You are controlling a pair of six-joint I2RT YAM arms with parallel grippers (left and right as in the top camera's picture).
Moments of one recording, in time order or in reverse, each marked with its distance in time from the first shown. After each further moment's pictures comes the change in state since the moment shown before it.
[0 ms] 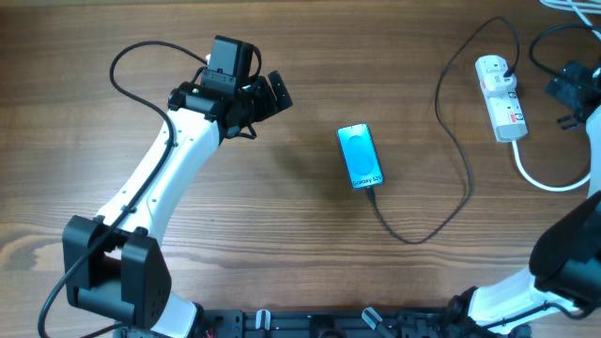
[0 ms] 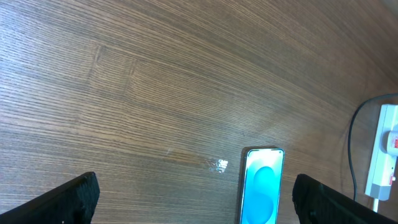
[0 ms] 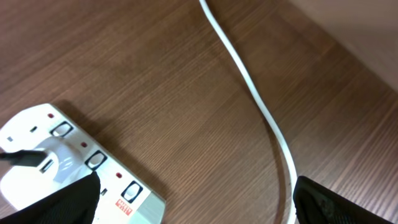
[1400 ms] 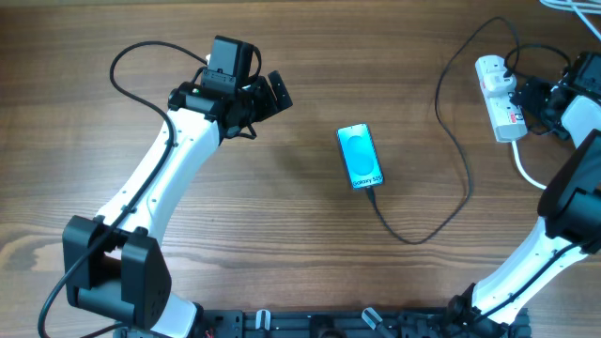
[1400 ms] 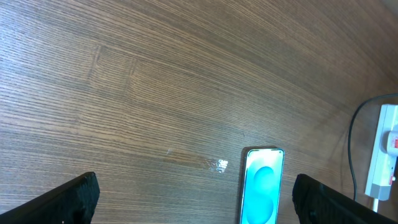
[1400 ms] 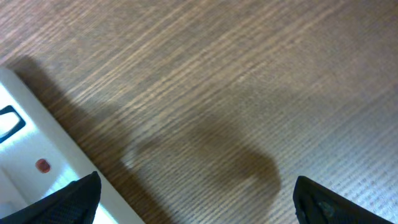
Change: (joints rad) left arm 0.000 0.000 0.000 0.000 0.000 0.000; right arm -0.022 0.358 0.014 0.220 -0.267 -0.022
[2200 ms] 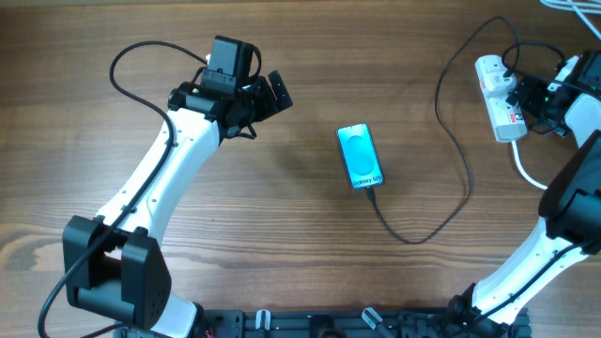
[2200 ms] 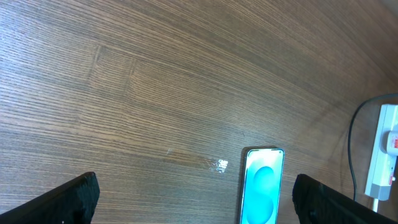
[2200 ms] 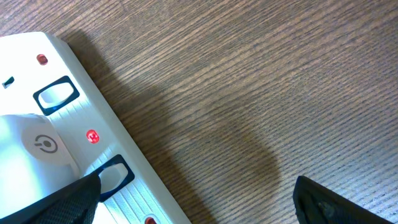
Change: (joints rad) left arm 0.000 0.000 0.000 0.000 0.000 0.000; right arm -0.005 0.000 0.022 -0.056 -0.114 -0.081
